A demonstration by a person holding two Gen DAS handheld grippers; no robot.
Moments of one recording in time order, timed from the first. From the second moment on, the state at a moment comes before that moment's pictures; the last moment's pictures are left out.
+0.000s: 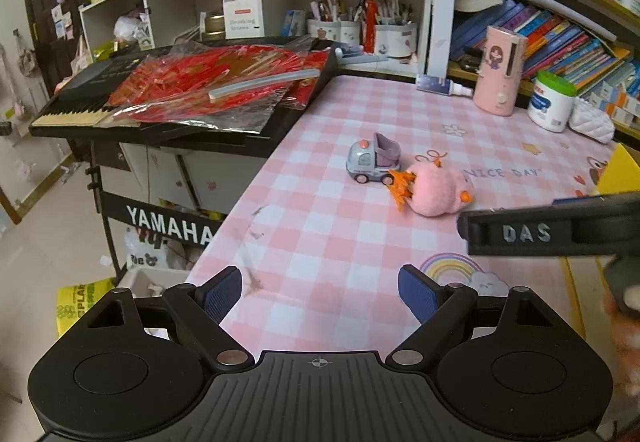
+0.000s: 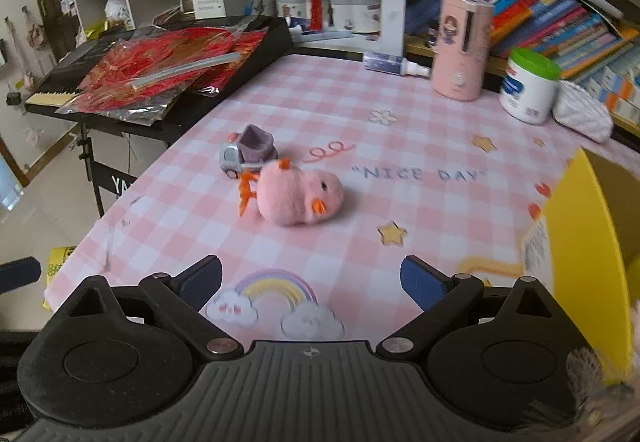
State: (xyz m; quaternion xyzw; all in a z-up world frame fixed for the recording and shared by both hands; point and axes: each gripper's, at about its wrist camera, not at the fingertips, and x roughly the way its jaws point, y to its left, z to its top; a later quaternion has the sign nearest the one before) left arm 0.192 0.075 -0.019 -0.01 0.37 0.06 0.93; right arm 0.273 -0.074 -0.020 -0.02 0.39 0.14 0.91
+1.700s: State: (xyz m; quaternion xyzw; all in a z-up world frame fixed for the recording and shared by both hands) left arm 0.380 0.037 -0.078 0.02 0.39 0.03 0.92; right arm 0.333 -0.153 0.001 0.02 0.37 0.09 0.92
